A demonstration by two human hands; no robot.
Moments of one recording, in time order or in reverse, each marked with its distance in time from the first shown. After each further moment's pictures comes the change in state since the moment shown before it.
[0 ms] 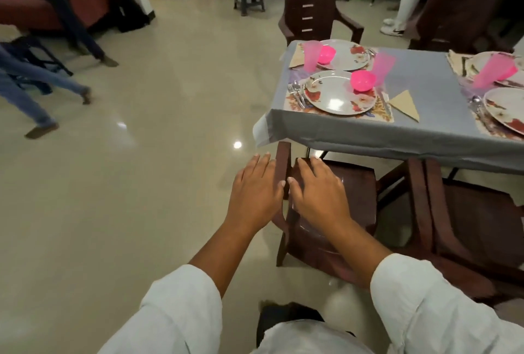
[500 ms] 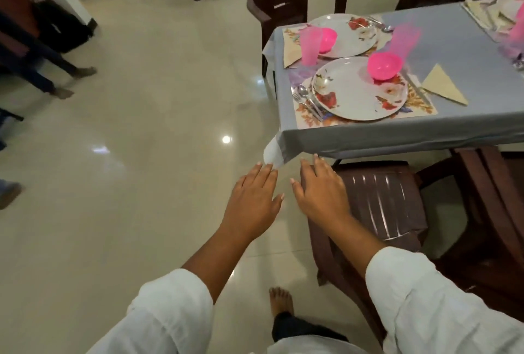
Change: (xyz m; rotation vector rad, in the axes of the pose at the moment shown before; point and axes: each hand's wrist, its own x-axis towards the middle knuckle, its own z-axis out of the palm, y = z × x) left_hand 0.227 -0.158 0.013 0.117 -0.230 0.289; right_hand 0.228 -0.055 0.101 0.025 -0.049 0.252
